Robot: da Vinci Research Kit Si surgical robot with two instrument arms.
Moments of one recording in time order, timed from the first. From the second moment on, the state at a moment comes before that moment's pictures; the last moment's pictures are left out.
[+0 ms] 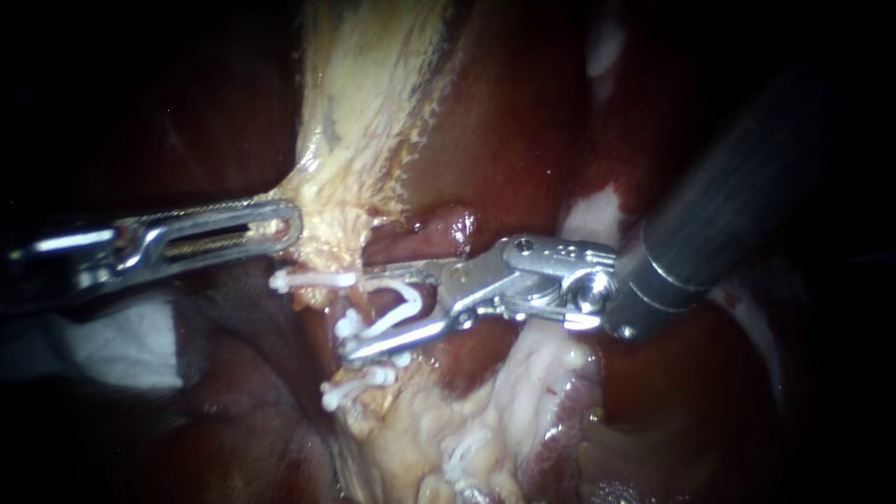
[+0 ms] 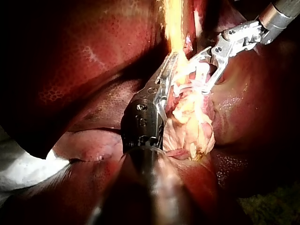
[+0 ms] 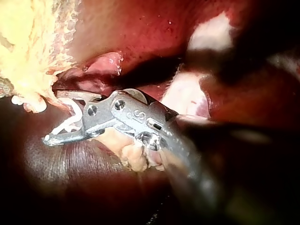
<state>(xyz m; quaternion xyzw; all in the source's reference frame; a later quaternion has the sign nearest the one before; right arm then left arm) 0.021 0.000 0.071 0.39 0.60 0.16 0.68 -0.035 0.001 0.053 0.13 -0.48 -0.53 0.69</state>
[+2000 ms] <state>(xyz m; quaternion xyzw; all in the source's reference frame) 0.023 0.003 0.066 0.45 0.65 0.18 0.58 -0.034 0.002 0.055 0.12 -0.48 -0.52 0.70</state>
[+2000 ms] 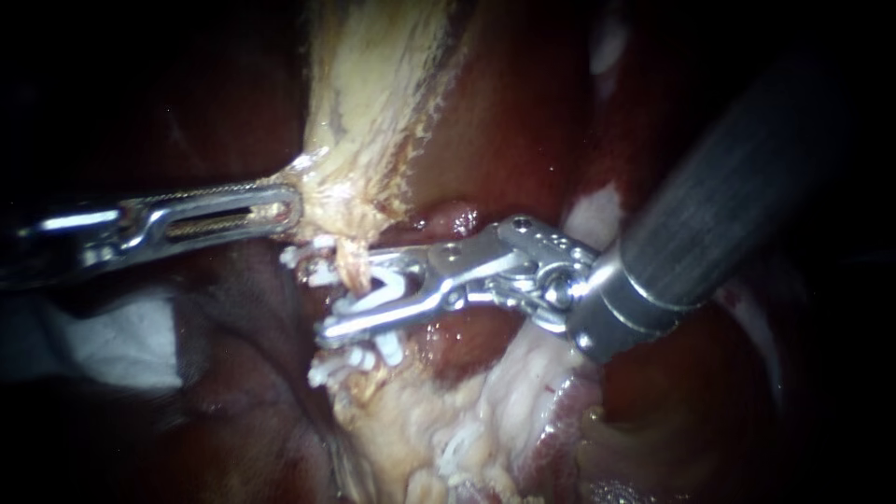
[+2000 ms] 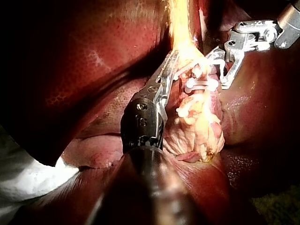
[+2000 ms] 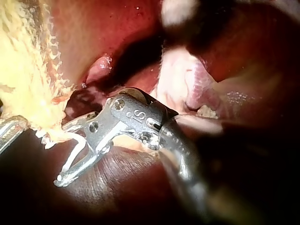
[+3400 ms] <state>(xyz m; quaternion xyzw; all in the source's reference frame) 0.022 0.004 0.067 0.45 0.60 0.27 0.60 -0.034 0.002 0.056 0.12 -0.48 -0.52 0.70</state>
